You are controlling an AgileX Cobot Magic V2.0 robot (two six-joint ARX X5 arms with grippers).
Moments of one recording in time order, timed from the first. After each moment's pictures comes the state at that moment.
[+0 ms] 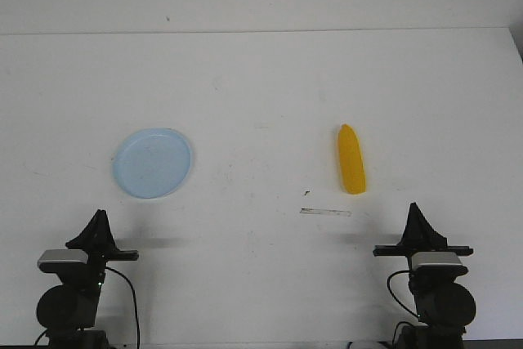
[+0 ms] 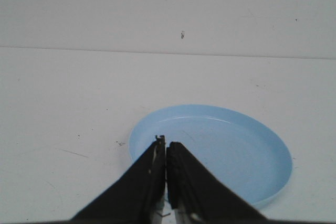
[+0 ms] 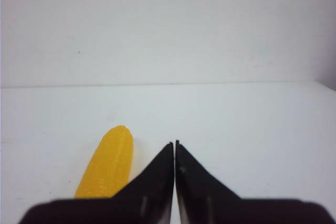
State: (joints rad) left arm -0.02 0.01 0.03 0.12 -0.02 -0.04; right arm -0.03 0.00 0.01 0.06 -0.03 0.04
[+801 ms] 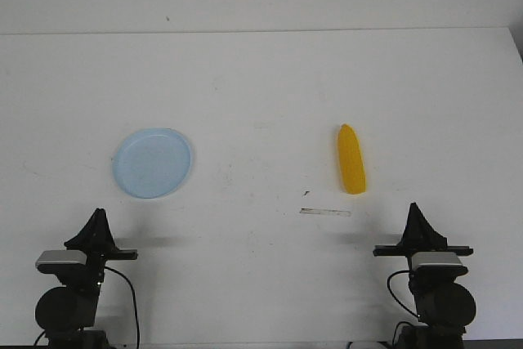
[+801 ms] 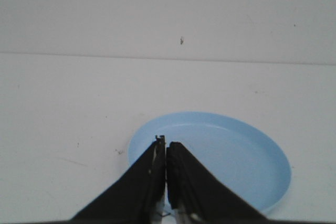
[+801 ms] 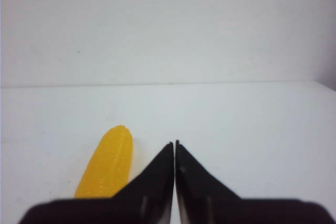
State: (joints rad) left arm -0.02 0.01 0.03 0.16 -0.02 -0.05; right arm -0.03 0.00 0.01 0.06 -0.03 0.04
